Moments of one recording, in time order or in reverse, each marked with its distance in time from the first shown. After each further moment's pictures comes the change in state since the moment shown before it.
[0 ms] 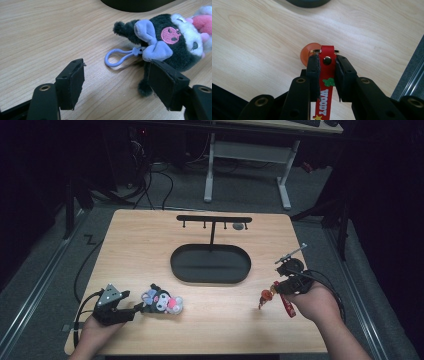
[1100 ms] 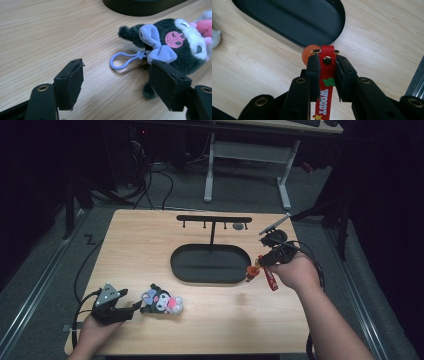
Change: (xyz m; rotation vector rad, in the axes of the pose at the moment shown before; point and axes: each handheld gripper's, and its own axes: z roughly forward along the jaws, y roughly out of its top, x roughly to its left) left arm 0.002 0.001 -0.002 -0.024 0.018 0.002; right arm 0.003 0.078 -0.011 -0.055 0.021 0.016
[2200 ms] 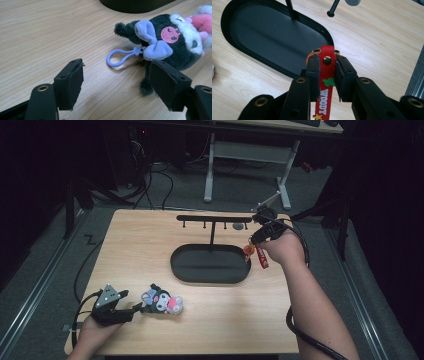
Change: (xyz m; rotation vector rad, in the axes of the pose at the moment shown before) left arm 0.000 -0.002 -0.001 0.010 -0.018 0.017; right arm -0.014 0.060 0.010 -0.045 -0.031 0.039
